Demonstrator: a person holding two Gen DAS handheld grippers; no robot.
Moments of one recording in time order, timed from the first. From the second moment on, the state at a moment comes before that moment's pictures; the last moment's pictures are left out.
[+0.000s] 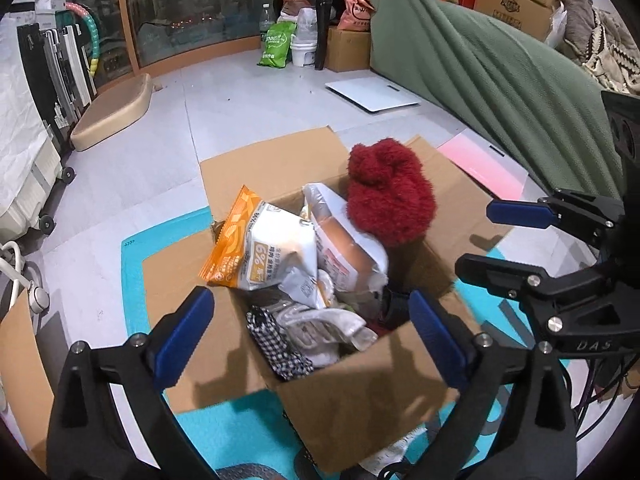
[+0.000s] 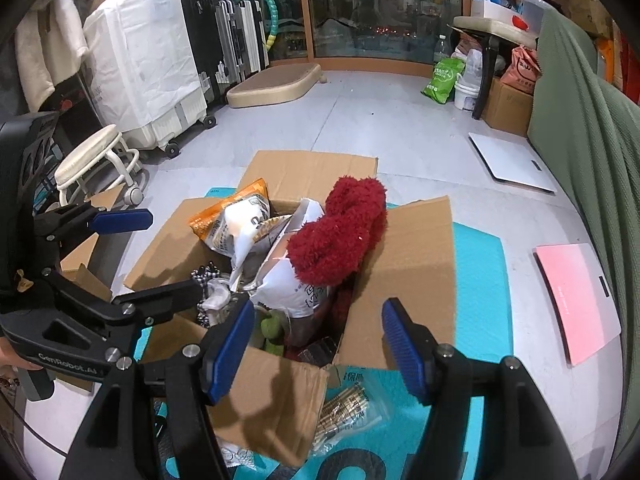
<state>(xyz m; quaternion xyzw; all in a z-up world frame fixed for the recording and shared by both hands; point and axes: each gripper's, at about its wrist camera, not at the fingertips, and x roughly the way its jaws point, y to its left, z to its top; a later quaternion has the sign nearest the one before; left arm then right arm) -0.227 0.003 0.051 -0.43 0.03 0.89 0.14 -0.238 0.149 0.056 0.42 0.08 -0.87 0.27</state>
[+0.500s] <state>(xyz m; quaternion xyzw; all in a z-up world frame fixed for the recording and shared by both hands) -0.163 -0.013 0.064 -0.43 0.00 0.89 0.15 -0.184 0.165 0.072 0.41 0.08 -0.86 0.27</state>
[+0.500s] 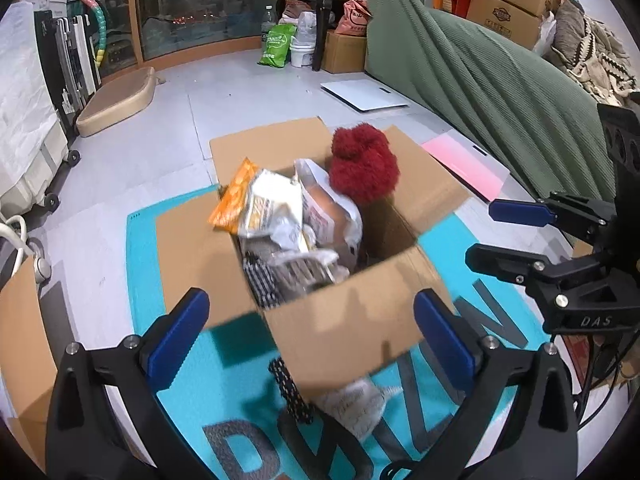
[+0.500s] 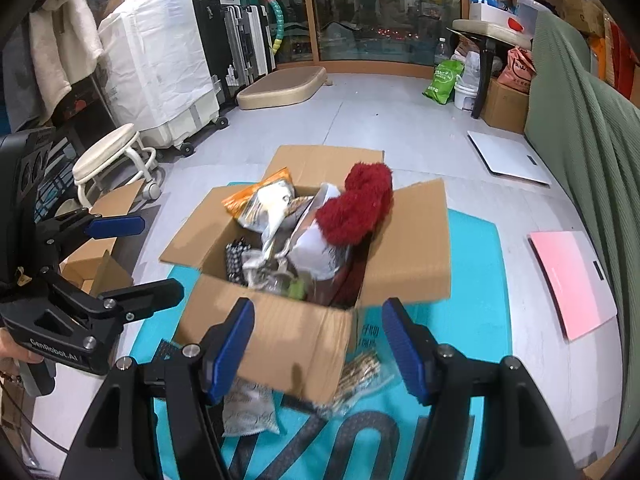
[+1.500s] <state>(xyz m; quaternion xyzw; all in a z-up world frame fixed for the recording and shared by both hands) -0.091 -0.017 -0.035 -0.49 -0.04 0.86 0.12 -0.107 0.194 -0.021 0.47 0.04 -0.84 0.27</state>
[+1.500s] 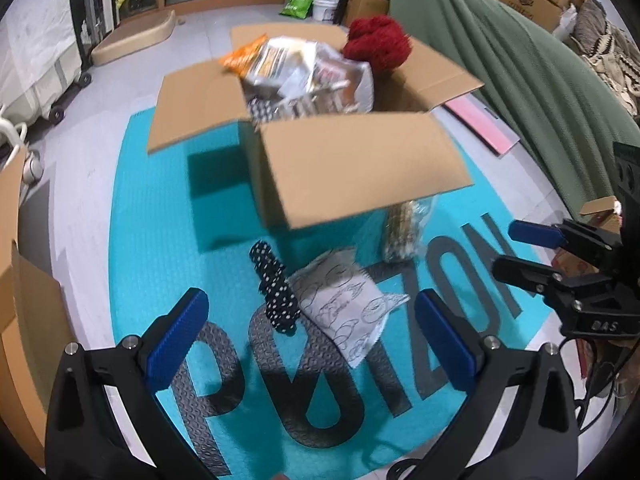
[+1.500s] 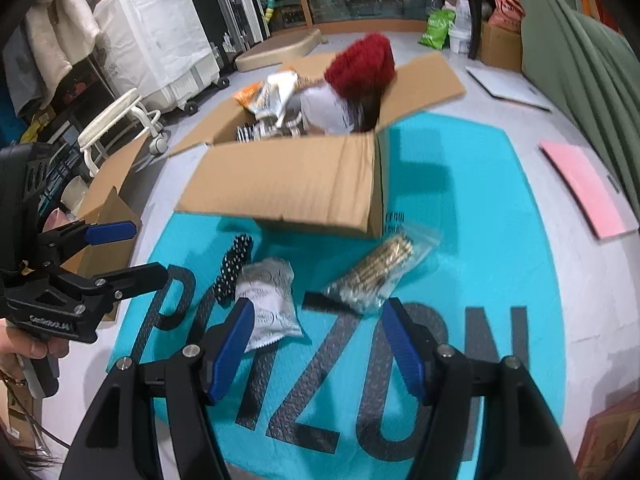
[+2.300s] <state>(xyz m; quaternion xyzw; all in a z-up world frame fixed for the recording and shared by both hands) -0.147 -0.040 -0.131 -0.54 -0.04 0.84 0.02 -0.112 0.135 -0.103 0.52 0.05 -0.79 0.32</state>
